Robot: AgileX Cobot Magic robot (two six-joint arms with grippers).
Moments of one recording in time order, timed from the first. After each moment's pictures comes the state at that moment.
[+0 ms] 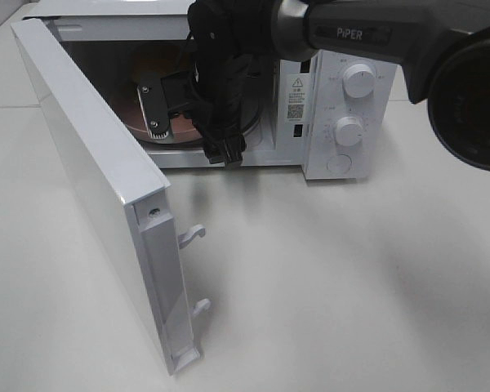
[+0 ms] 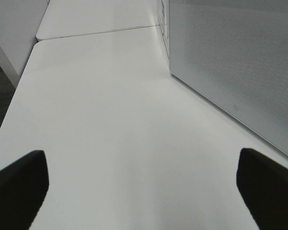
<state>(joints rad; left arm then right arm) -0.01 0.00 -0.50 -0.06 1.04 0.15 0.65 2.39 -2.05 -0.24 0.79 -1.07</state>
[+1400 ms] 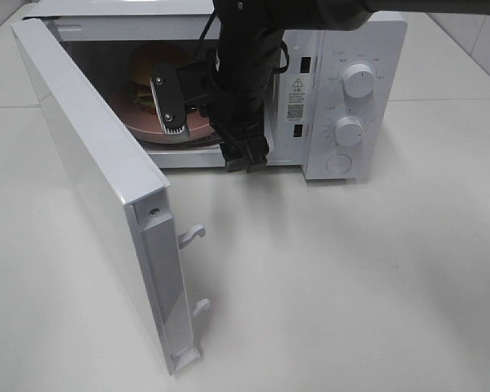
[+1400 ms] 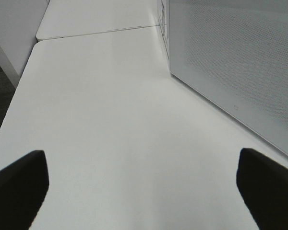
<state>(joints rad) -0.01 0.00 -0.50 -0.06 1.04 0.15 0.65 2.19 -1.80 -0.17 0.82 -1.09</state>
